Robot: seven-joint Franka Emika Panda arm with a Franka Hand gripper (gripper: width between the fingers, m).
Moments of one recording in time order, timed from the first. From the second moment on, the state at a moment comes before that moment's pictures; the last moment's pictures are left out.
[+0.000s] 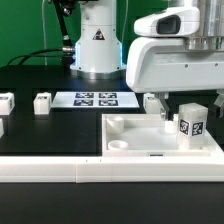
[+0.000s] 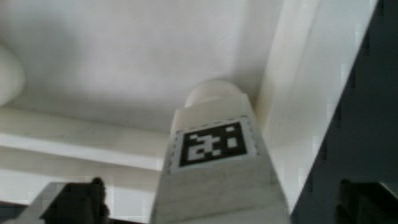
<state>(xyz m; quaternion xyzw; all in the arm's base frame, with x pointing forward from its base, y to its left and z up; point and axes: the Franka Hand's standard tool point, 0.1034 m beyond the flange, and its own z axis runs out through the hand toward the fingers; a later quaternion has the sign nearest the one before) 0.613 0.118 0.074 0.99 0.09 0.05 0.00</state>
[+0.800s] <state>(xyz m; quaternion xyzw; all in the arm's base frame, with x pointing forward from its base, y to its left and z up) 0.613 0.118 0.073 1.00 0.01 0.05 0.00</state>
